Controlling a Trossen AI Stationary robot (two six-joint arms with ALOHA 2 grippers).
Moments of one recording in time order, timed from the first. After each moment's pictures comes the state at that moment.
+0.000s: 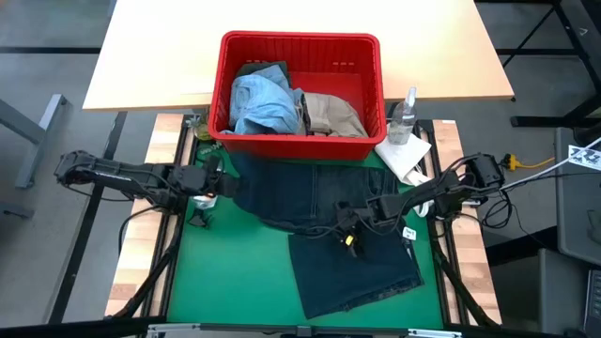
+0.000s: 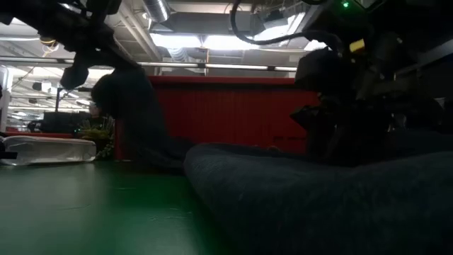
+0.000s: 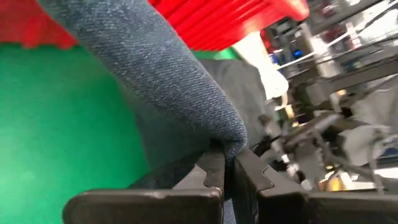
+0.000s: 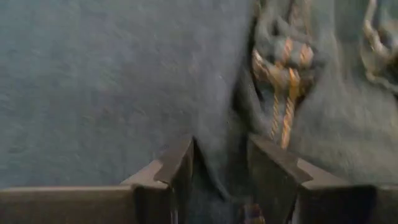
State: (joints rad) left arm -0.09 0.65 0.46 -0.29 -0.43 -1.20; right arm 0.24 1.66 0.74 -0.01 -0.08 -0.07
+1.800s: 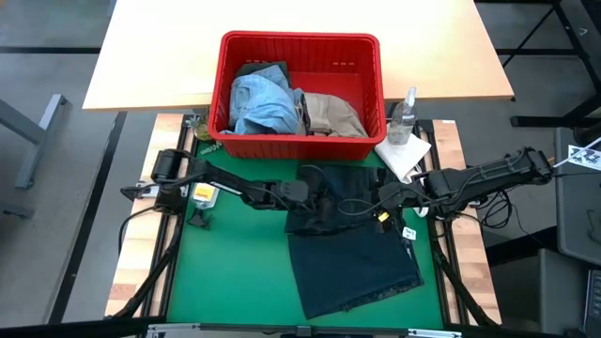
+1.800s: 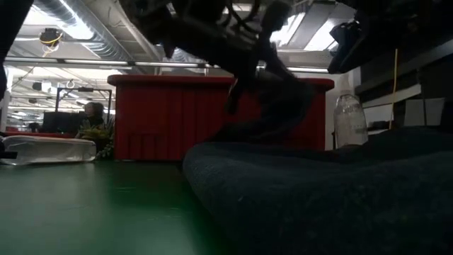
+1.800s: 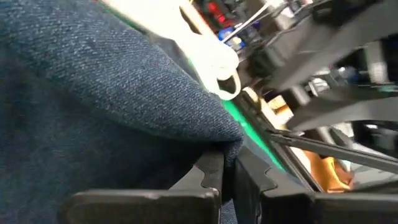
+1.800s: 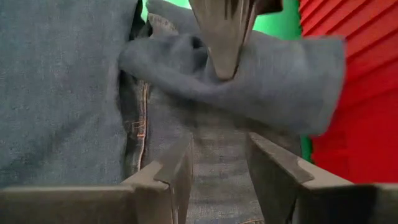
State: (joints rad) left arm -0.05 1.93 1.14 0.46 -0.26 -0.92; right arm 0.24 1.08 0.84 -0.63 0.28 -0.09
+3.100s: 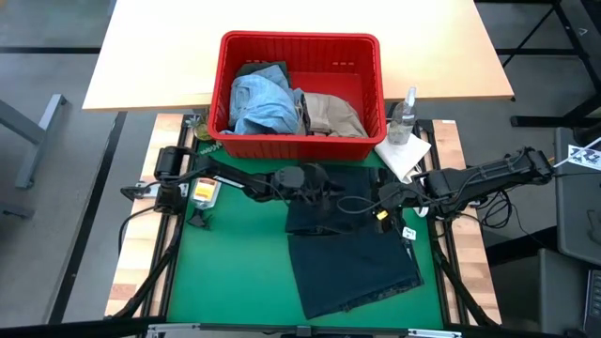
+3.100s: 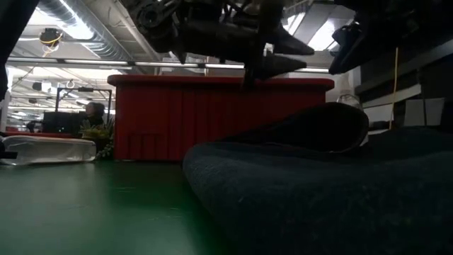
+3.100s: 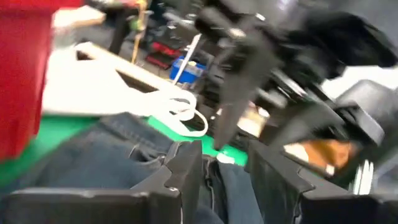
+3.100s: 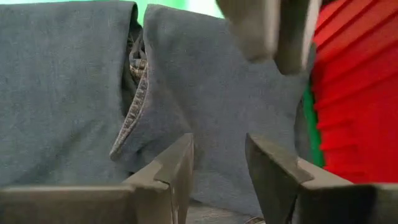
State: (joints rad) left arm 0.01 1.94 1.14 0.68 -0.08 -0.44; right arm 0.24 1.08 0.84 -0.63 0.27 0.00
